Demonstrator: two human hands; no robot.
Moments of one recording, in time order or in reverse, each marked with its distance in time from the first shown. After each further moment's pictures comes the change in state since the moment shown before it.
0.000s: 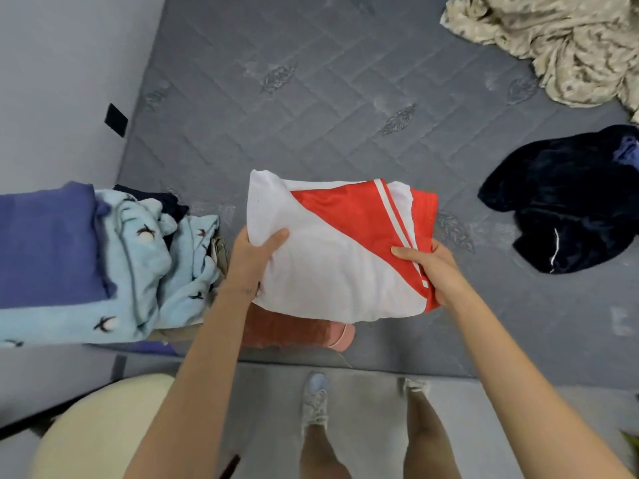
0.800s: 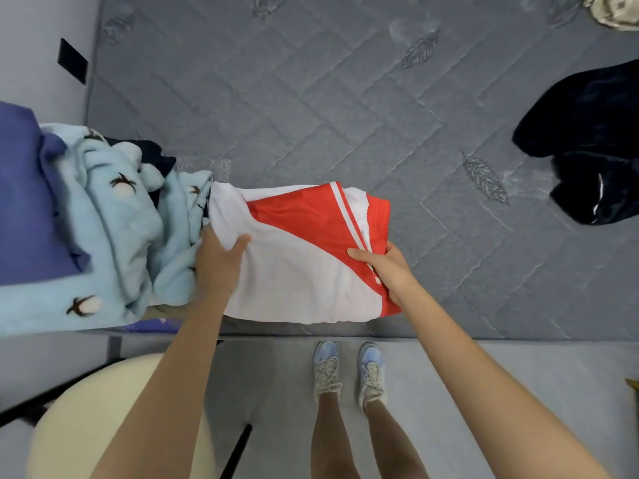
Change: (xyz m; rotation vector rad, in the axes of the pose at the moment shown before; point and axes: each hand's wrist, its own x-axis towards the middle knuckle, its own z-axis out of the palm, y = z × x) left_hand 0.054 -0.129 -0.094 0.566 0.250 0.018; right_hand 0.049 0.145 0.099 -0.015 0.033 0.130
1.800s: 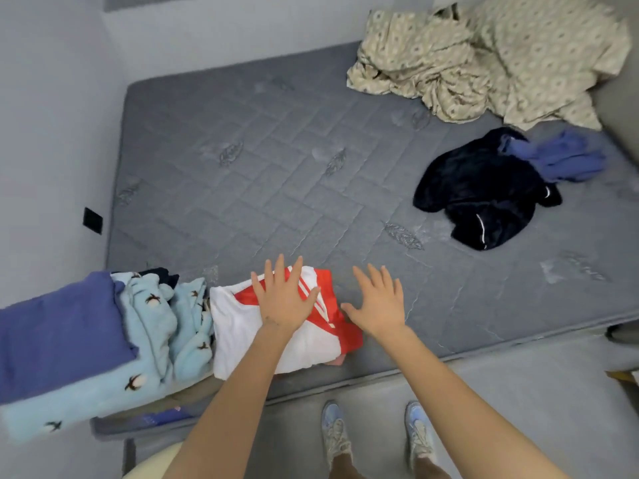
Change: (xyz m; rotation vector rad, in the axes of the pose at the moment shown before) left_hand -0.128 0.177 0.013 0.848 -0.211 0.655; right_hand -0.141 -0.074 -0.063 -1.189 0.368 -0.413
